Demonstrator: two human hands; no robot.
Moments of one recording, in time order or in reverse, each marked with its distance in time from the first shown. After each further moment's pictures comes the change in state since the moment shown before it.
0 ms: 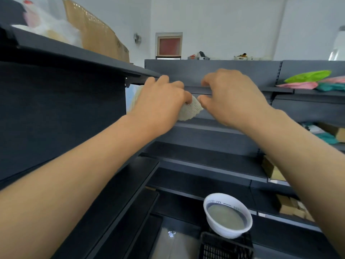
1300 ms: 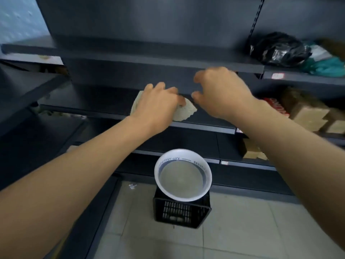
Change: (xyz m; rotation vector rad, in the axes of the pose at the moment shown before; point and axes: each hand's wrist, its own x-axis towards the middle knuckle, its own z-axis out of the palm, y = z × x) left_hand 0.208 0.220 0.426 -0.298 -0.437 0.146; right_hand 0.022 0.332 0.371 0.026 -0.484 0.197
